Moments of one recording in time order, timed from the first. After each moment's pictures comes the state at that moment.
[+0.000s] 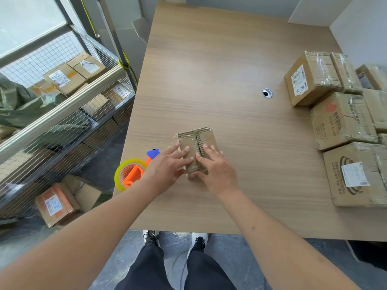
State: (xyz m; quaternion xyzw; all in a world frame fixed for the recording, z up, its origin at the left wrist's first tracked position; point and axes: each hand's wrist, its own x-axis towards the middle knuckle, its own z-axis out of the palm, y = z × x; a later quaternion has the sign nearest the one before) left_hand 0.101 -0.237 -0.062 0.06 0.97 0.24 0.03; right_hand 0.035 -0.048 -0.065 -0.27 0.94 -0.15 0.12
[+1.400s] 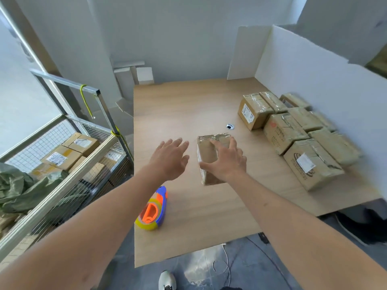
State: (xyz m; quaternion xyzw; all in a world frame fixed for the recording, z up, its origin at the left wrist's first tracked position) left_hand 0.071 -0.260 0.107 0.07 0.99 0.09 0.06; right_hand 0.053 -0.059 0.105 0.01 0.99 -0.14 0.05
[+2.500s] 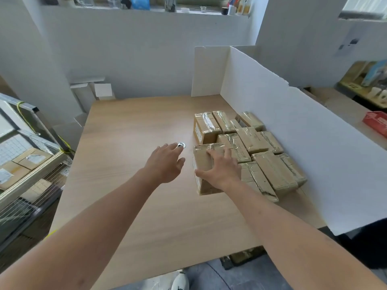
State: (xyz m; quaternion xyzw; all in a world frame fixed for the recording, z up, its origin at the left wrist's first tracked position) left_hand -0.048 0.025 0.138 0.07 0.99 0.09 0.01; right_hand -0.057 0.228 0.130 0.00 0.99 -0.16 0.04
